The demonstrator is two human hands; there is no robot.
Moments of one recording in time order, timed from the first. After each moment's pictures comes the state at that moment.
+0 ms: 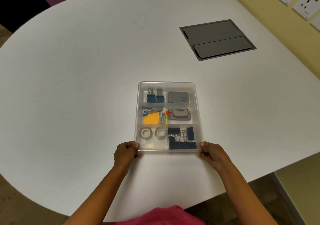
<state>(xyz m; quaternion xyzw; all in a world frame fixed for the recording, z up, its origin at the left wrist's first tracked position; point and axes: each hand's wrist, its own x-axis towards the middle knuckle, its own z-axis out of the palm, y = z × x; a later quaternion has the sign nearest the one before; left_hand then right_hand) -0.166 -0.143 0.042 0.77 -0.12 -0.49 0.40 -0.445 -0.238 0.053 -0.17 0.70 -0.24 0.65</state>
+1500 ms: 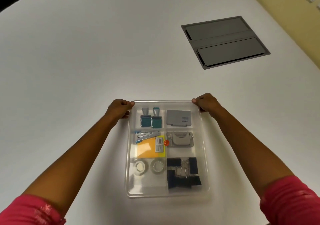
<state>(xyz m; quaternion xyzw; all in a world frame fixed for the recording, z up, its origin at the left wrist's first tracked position) -0.075 -0.383 0.057 0.76 -0.27 -0.50 0.31 -0.363 -0.502 0.070 -0.56 0.69 -0.06 0.45</state>
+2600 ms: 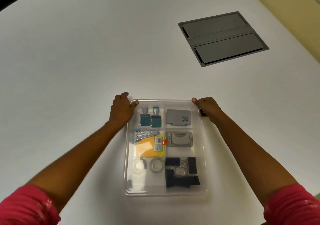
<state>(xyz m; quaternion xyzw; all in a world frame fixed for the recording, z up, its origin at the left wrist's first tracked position) -0.097 -0.390 0.052 0.82 -0.47 -0.28 0.17 -0.372 -0.485 0.059 -0.48 0.71 -0.12 0.50</state>
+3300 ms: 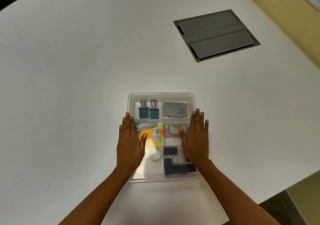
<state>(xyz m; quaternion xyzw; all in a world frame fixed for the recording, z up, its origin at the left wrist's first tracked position) -0.165 -0.253 0.010 0.79 -0.53 -0.21 0.22 -0.374 -0.323 0.020 -0.74 0.64 -0.12 0.16</state>
